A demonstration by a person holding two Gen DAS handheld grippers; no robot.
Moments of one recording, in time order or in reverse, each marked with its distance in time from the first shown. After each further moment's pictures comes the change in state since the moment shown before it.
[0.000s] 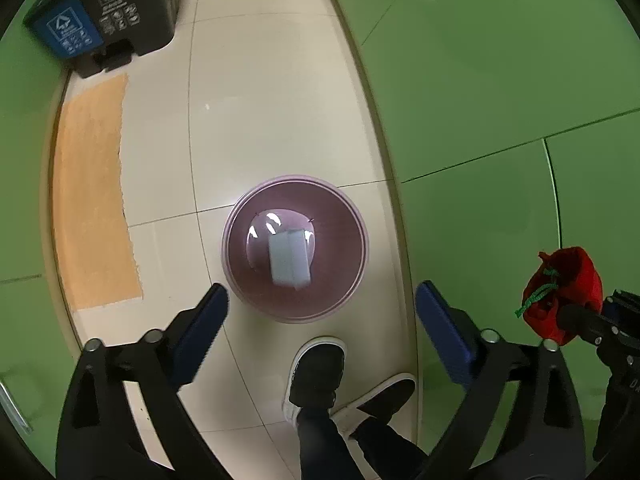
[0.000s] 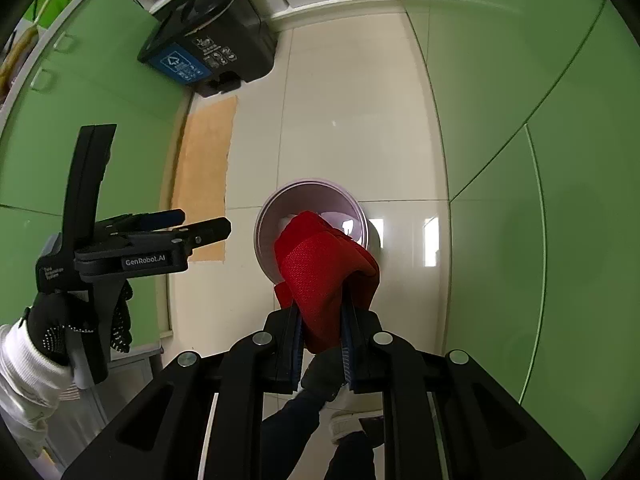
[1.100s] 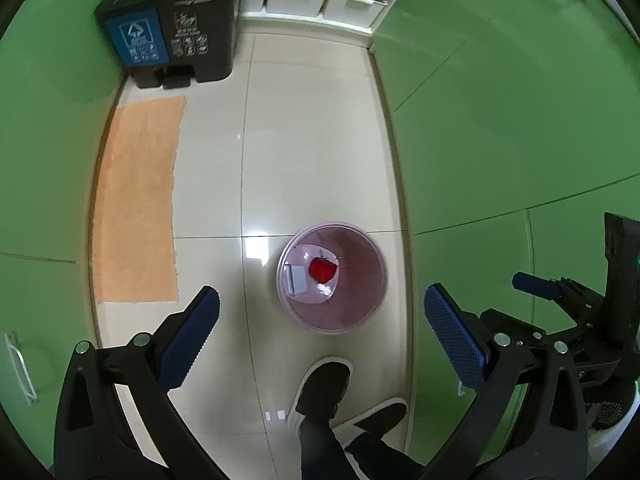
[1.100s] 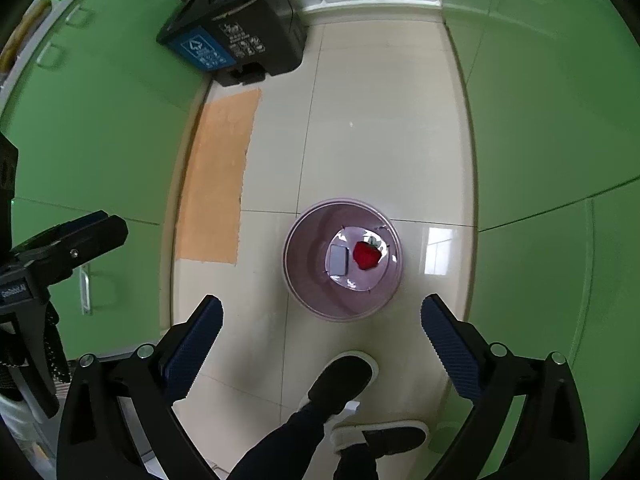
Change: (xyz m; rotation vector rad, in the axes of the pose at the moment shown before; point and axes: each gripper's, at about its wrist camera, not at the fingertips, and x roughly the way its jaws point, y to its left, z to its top) left arm -0.119 0.054 -0.010 -0.116 -0.160 0.016; right arm 0.008 0.059 0.043 -0.077 0.014 -0.021
